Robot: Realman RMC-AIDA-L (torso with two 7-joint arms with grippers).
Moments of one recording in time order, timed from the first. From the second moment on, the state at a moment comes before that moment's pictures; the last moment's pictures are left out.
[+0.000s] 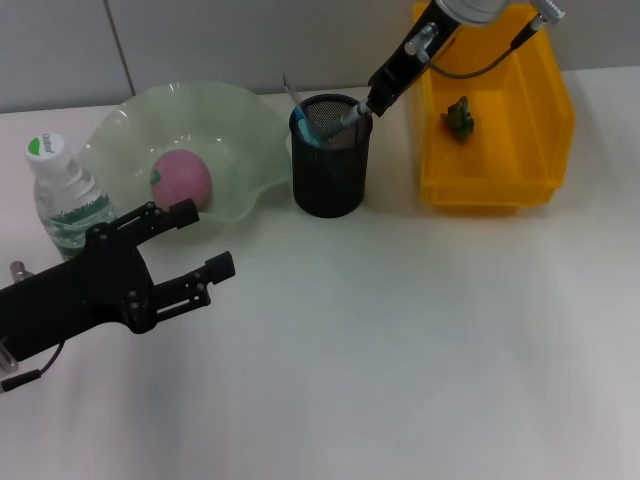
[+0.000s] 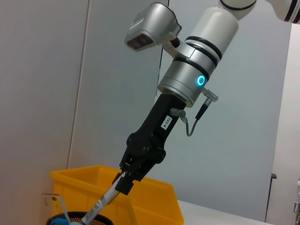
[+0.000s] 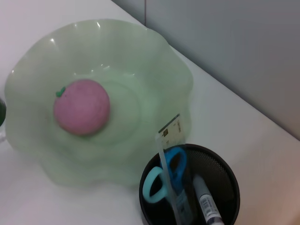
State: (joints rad) left arm -0.42 -2.07 0.79 0.45 1.63 1.66 -1.02; right arm 1.26 2.01 -0.98 -0.71 -2.84 -1.38 2.52
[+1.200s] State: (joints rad) left arm -0.42 -2.06 0.79 0.45 1.63 1.66 -1.02; right arm 1.06 2.08 -1.10 -1.06 -2.72 -1.30 2.53
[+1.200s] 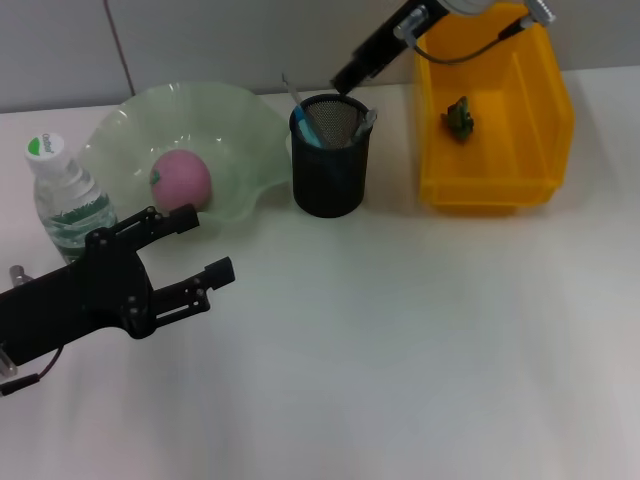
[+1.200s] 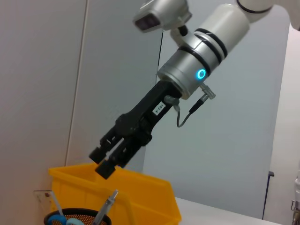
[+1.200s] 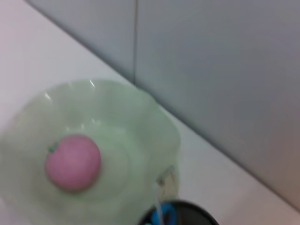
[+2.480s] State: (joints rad) left arm -0.42 -2.06 0.80 0.45 1.74 1.65 -1.09; right arm 0.49 2.06 -0.93 -0.69 -1.72 -1.58 1.45
